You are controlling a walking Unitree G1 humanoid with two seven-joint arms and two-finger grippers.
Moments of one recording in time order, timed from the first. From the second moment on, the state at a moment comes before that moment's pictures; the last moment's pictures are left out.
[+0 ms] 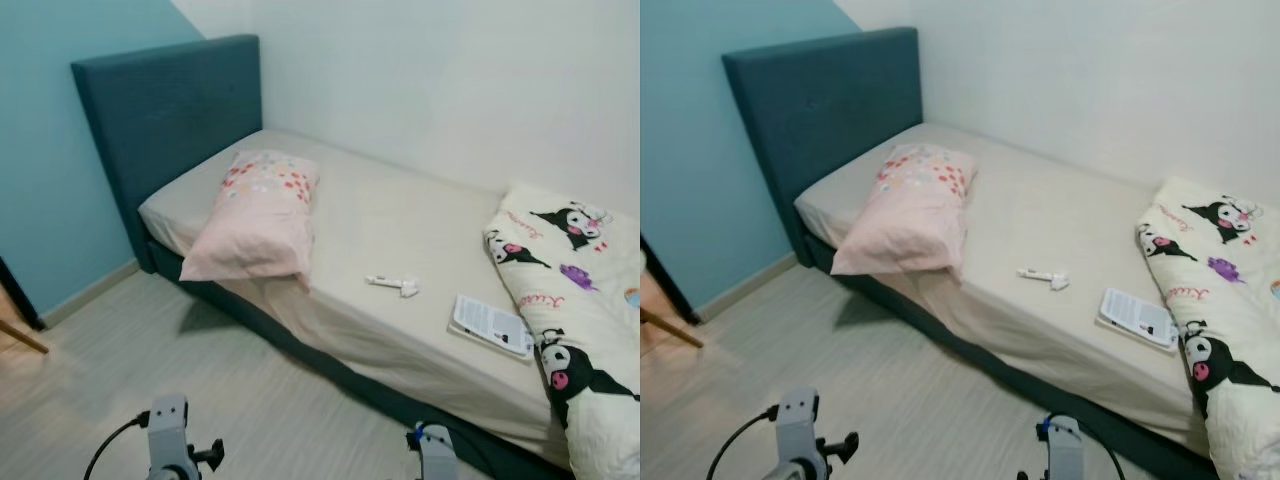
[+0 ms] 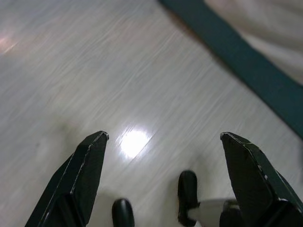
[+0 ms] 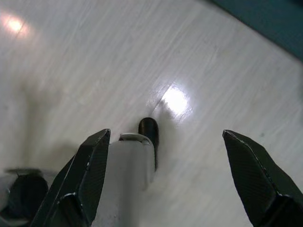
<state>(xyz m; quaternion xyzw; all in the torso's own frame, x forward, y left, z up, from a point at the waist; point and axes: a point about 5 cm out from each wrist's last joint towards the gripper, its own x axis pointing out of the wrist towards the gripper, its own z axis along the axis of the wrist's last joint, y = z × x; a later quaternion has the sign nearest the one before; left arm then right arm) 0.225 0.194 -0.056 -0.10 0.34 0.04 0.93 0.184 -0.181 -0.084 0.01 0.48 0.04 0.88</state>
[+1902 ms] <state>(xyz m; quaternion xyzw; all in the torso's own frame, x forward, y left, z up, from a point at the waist) 0.297 0.194 0.007 -0.17 0.18 0.02 0.97 0.327 -0.138 0.039 0.07 0.17 0.19 0.97</state>
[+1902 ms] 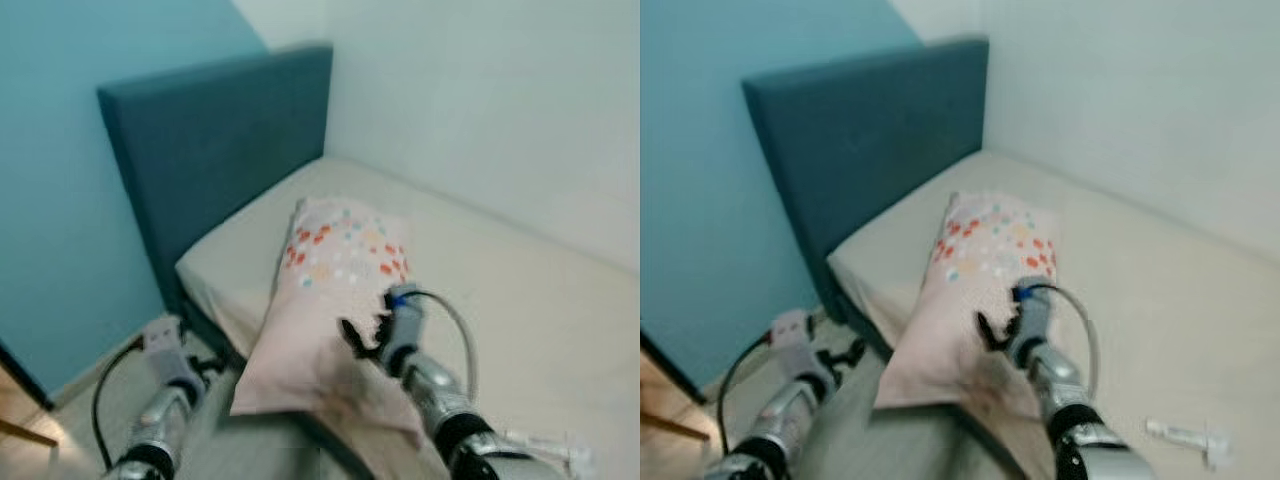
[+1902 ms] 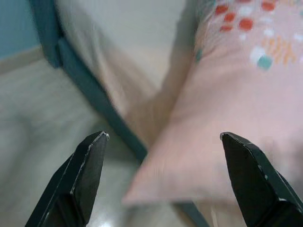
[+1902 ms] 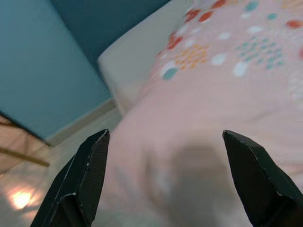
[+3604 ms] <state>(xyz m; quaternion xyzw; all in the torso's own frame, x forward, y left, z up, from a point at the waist) 0.309 0.226 0.028 0.02 0.17 0.12 0.98 0.324 -0.166 0.036 0.07 0.16 0.12 0.98</state>
